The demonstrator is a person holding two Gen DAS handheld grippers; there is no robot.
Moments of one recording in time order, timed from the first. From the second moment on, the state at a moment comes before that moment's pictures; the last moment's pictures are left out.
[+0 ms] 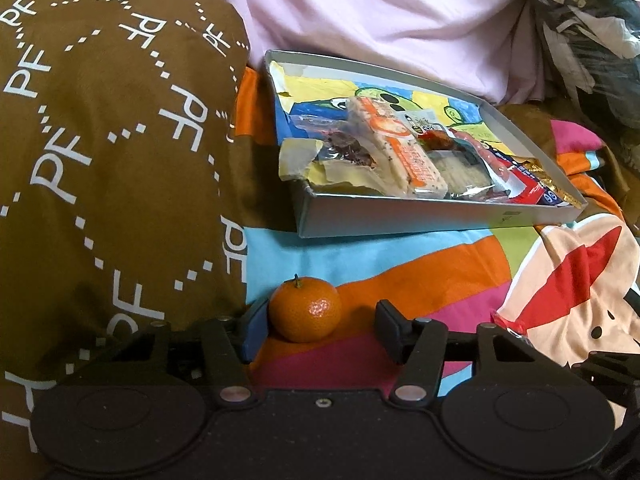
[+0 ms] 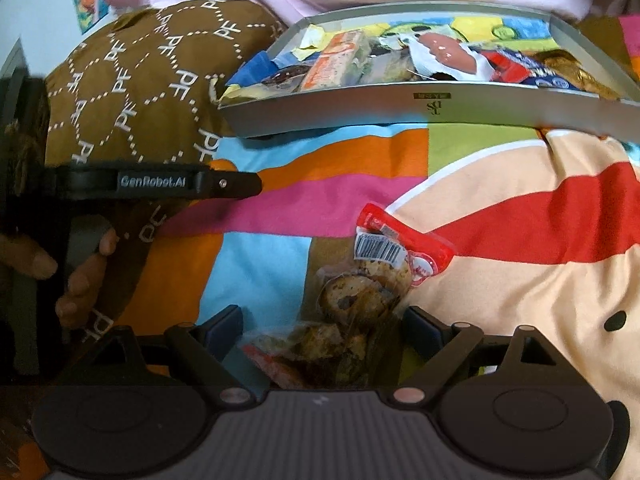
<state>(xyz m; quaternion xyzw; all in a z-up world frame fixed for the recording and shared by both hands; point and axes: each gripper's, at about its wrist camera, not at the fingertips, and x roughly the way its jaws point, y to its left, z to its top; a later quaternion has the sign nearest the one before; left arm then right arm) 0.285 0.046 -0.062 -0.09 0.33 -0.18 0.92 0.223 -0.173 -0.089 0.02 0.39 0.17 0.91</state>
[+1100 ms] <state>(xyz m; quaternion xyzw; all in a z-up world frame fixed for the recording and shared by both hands) 0.276 0.031 -0.059 -0.08 0.32 -0.20 0.92 0.204 -0.165 -0.091 0.00 0.38 0.13 0.92</state>
